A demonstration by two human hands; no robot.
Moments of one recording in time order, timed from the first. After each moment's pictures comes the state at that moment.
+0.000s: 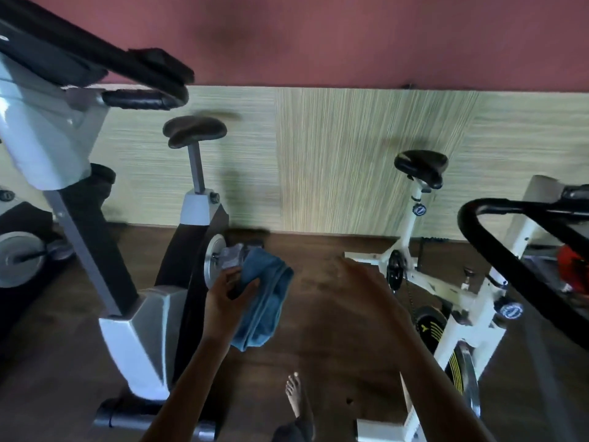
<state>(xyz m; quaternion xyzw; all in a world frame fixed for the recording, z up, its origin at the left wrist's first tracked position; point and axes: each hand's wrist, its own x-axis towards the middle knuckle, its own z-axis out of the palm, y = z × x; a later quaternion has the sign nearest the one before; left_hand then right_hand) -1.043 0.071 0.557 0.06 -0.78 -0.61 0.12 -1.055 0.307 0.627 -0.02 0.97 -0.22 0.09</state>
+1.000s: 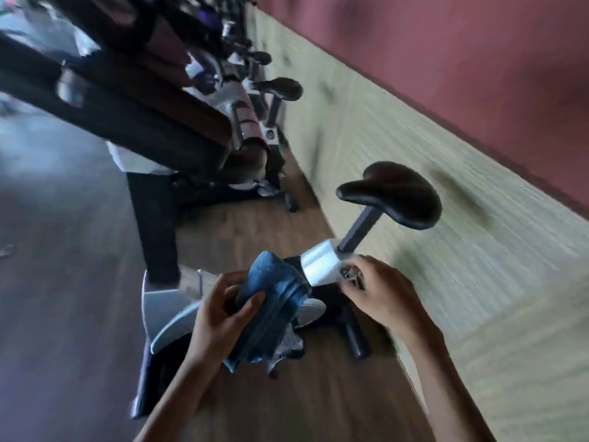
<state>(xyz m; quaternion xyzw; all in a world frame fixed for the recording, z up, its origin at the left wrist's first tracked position) -1.436 0.076 0.582 0.41 -0.58 -0.53 0.47 -1.681 0.130 0.636 -0.61 0.77 -0.15 0.08</state>
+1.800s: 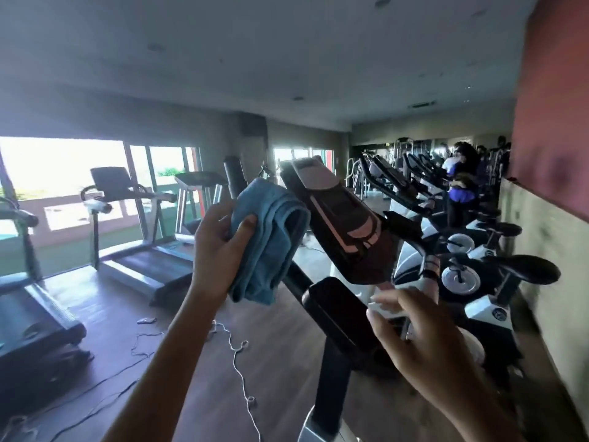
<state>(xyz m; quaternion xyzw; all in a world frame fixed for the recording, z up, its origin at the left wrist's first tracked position) -1.338 0.064 0.905 0.47 -0.50 0.01 0.73 -1.594 0.012 0.815 -0.79 0.28 -0.54 0.09</state>
